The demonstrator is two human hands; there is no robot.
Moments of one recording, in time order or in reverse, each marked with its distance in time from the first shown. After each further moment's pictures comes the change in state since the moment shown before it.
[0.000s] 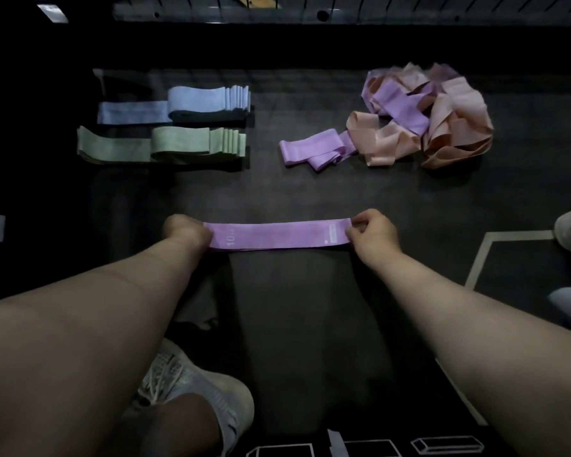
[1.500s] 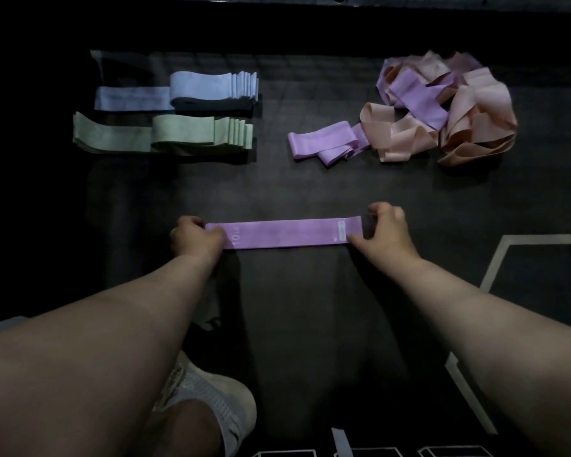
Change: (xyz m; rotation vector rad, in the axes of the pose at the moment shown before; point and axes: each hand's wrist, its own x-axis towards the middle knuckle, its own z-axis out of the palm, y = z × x) left_hand 0.012 -0.028 0.022 0.035 0.145 0.140; right_hand 0.008 0.009 0.000 -0.262 -0.039 -0.192
